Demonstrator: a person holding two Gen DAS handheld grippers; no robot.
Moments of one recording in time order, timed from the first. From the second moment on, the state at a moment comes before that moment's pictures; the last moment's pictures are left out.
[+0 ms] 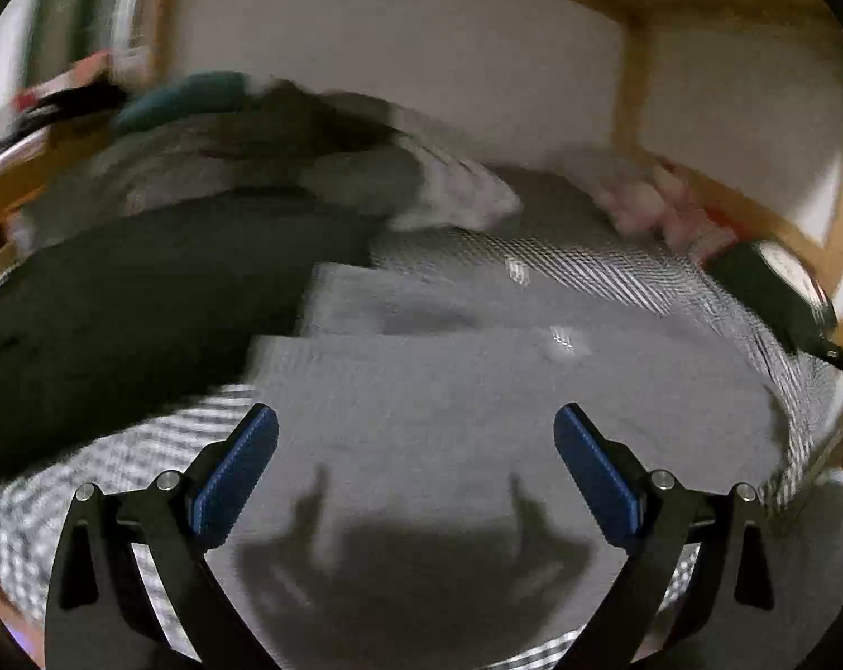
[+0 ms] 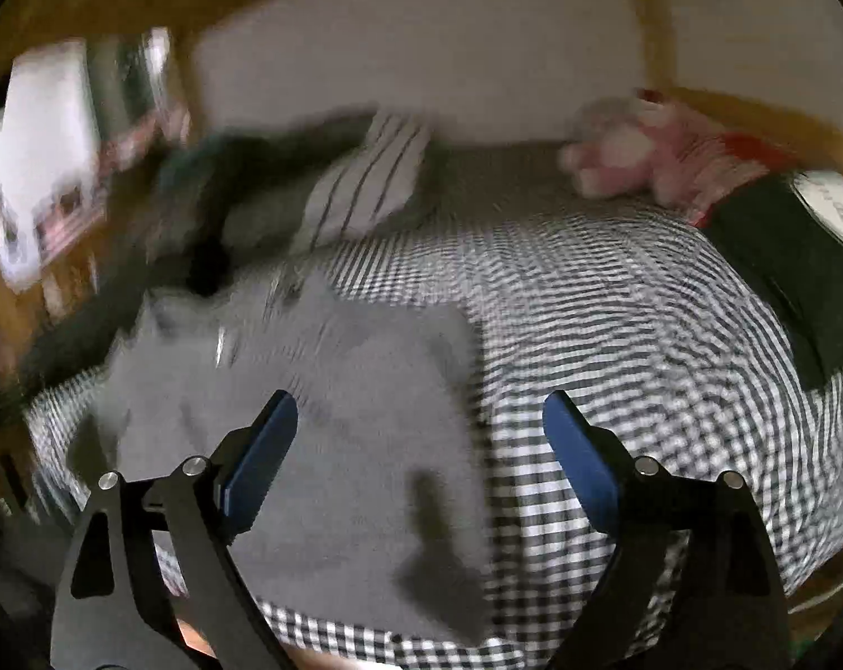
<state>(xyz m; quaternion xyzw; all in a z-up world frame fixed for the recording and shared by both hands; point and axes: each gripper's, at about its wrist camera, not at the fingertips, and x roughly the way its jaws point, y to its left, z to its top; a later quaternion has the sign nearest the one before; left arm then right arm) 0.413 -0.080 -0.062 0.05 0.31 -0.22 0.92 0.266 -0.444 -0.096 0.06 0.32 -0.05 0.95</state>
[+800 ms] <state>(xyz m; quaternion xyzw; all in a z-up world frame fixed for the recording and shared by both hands) 0.460 -0.132 -0.142 0.12 0.36 -0.15 0.91 0.349 -0.352 -0.191 0.00 0.44 -0.12 0.89</state>
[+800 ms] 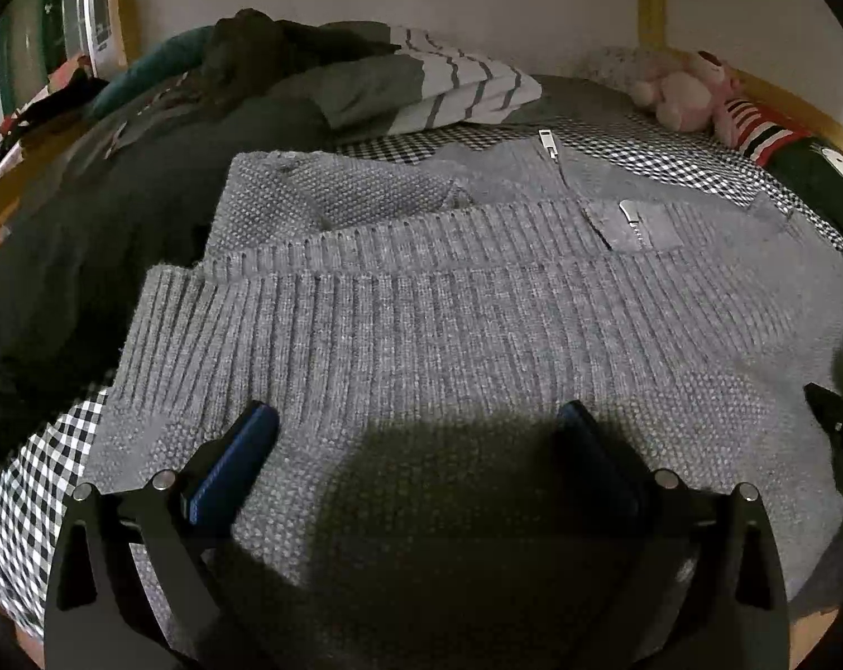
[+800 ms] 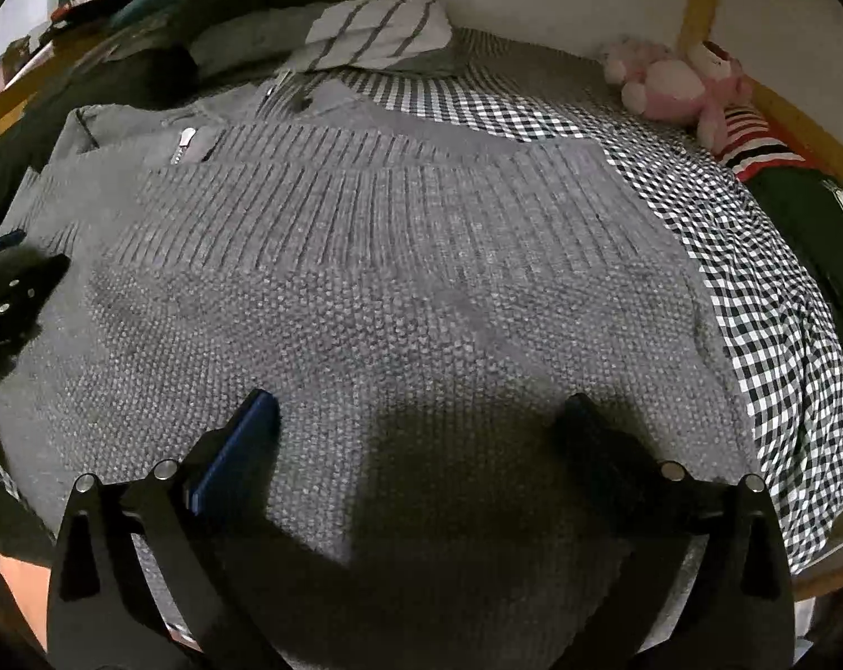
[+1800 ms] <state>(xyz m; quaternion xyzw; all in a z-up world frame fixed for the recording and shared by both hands) 0.329 -0.037 -0.168 -0.39 0.37 -0.17 0.83 0.213 -0.347 -0.233 0.47 0.29 0.11 0.83</state>
